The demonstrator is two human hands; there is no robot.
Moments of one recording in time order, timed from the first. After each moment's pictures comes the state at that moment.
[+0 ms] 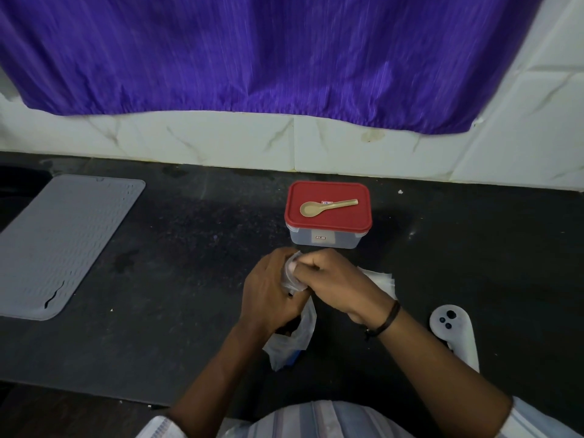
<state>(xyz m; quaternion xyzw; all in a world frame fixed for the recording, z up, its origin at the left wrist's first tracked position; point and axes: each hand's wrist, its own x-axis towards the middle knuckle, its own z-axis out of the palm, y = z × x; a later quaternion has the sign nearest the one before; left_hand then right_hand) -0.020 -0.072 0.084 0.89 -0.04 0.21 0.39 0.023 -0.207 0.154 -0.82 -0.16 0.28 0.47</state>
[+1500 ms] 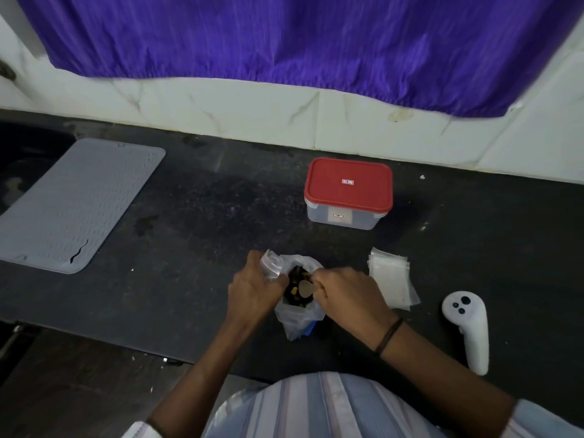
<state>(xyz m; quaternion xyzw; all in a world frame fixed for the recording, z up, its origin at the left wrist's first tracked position) -0.064 -0.043 0.068 0.87 0.27 0.01 0.40 -0.018 -0.211 0.113 -0.94 -0.29 0.13 0.12</state>
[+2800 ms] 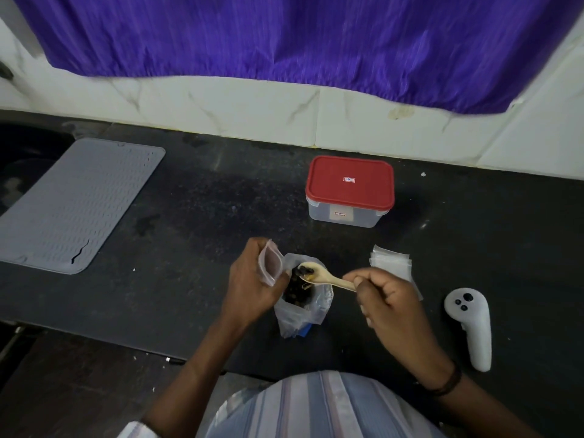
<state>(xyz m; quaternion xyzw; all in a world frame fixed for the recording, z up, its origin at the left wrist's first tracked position) -0.070 -0.028 0.075 0.86 0.08 0.16 0.47 -0.050 -0.255 0.125 -0.80 -0.09 0.13 0.57</state>
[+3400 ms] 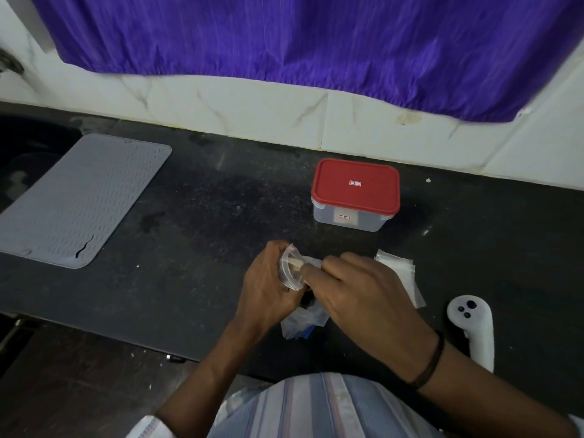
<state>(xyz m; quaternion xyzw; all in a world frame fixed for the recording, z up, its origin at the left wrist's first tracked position) -0.068 -0.049 0.074 0.87 0.04 0.21 0.45 -0.042 -0.214 0.167 -0.86 -0.46 -0.18 0.10</state>
